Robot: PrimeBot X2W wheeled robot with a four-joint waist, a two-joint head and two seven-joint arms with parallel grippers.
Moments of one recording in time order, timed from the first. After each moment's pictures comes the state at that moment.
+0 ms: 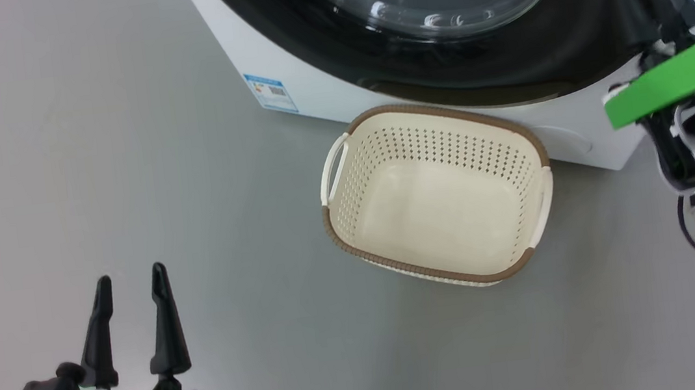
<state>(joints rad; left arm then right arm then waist) -0.15 0.03 -0.02 0.17 -0.38 -0.13 -0.26 -0.78 -0.31 0.26 0.48 0.52 0.13 -0.25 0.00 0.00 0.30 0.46</state>
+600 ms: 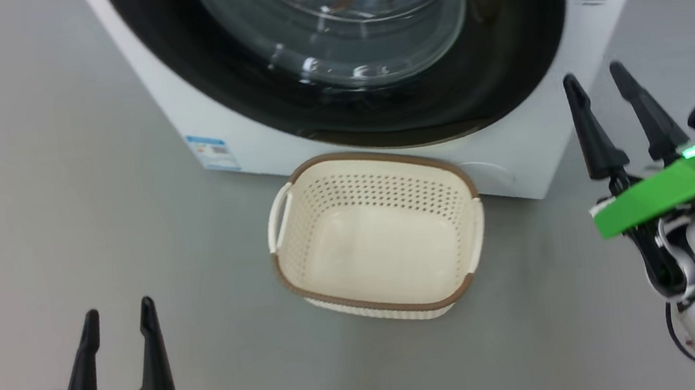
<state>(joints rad) -0.09 0.09 -0.01 0.18 -0.37 -0.13 -0.26 -0.50 -0.27 0.23 0.38 0.55 0.13 -0.25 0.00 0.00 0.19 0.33</state>
